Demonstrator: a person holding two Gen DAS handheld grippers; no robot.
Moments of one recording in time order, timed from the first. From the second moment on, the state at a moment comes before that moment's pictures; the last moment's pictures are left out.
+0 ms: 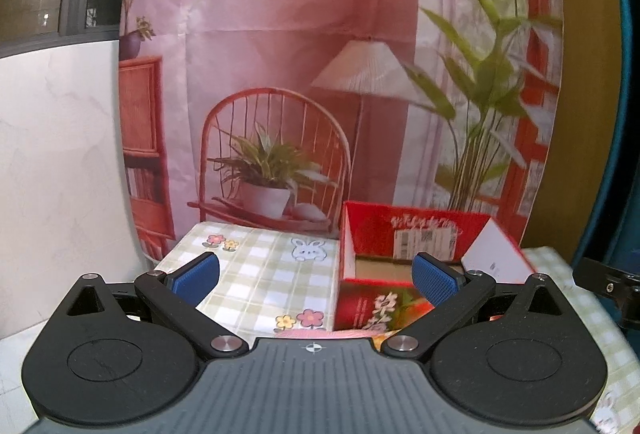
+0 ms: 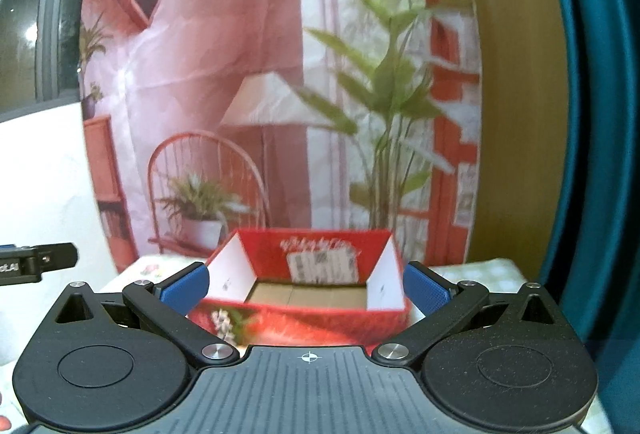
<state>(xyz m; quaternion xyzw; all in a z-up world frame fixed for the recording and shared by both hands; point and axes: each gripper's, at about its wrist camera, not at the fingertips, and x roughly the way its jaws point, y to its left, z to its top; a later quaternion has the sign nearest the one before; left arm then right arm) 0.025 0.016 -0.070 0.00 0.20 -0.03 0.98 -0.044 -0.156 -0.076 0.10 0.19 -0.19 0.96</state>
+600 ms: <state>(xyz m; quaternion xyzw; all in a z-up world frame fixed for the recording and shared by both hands) 0.077 0.031 -0.160 -0.05 0.31 -0.08 0.95 -0.009 -0.174 -0.164 0.10 0.27 -0.19 0.94</state>
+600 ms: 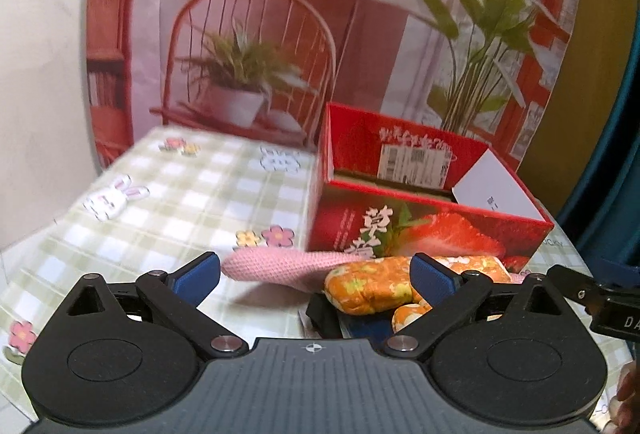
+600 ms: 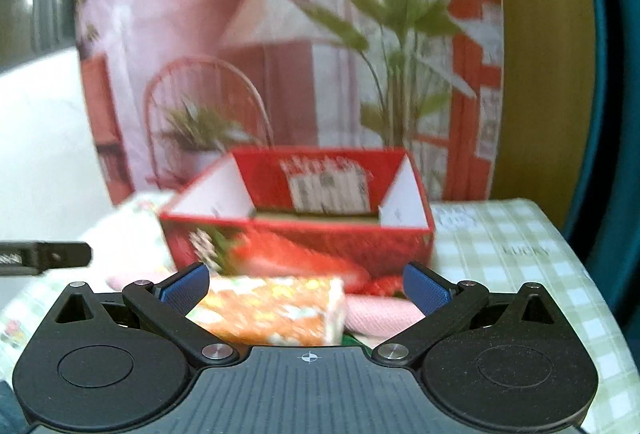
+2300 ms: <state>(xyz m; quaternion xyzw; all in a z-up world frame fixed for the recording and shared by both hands) 0.166 0.009 -0.132 -0.09 0.36 -0.26 0.89 0.057 -0.231 -0.133 0.12 0.36 0.03 0.92</state>
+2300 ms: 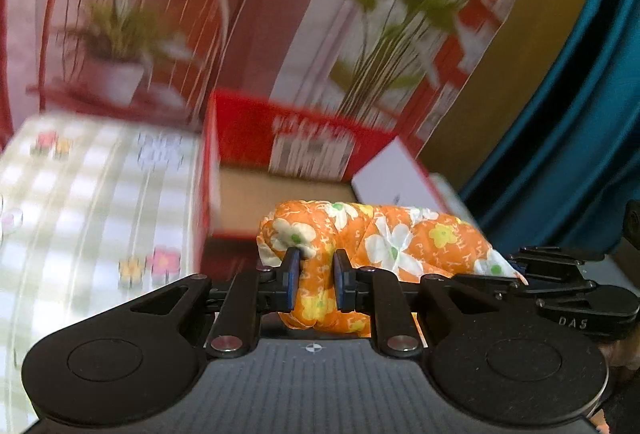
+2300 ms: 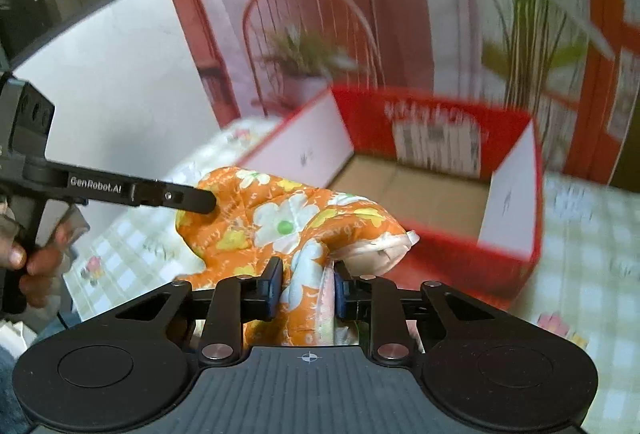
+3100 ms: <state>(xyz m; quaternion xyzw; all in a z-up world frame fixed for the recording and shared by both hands) 0.301 -0.071 -0.139 -0.01 0.32 -0.21 0.92 0.184 -0.293 -0.186 0.07 0.38 -0.07 0.92</state>
